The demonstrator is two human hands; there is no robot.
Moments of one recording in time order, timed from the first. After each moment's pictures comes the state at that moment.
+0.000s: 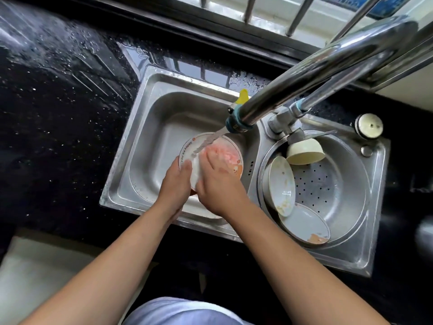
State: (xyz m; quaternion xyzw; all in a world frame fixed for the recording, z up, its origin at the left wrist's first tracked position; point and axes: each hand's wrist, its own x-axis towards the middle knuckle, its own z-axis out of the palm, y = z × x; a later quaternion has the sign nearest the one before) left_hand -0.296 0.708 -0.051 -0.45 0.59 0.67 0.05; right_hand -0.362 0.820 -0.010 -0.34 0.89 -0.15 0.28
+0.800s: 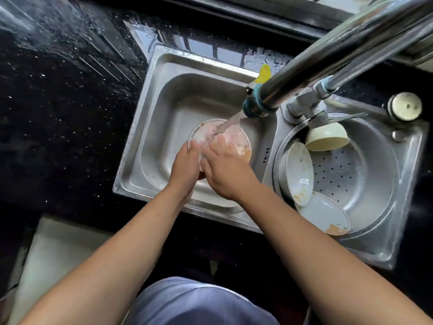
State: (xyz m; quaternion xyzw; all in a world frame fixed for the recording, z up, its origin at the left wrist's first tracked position) left_hand -0.304 0.699 -0.069 -0.50 0.54 0.68 0.03; right_hand -0.370 0.806 -0.025 -0.39 0.85 -0.14 0.33
